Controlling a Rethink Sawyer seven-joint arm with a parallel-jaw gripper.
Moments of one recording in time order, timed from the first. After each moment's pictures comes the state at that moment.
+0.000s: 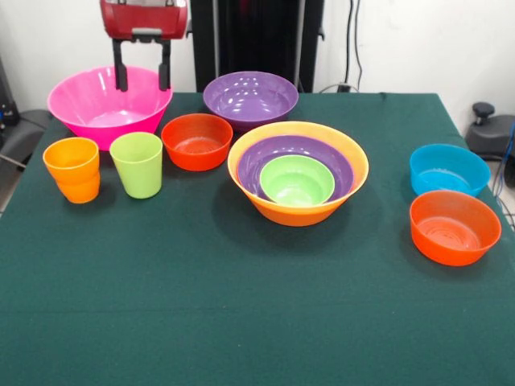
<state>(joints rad) -1.02 -0.92 0.72 2.04 -0.84 0.48 1.74</state>
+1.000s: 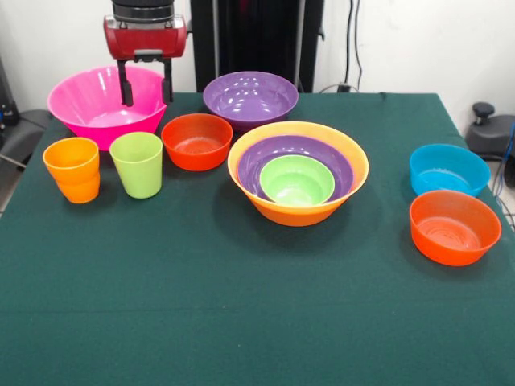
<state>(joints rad) -1.02 -0.84 0.67 2.02 -0.85 0.48 1.74</state>
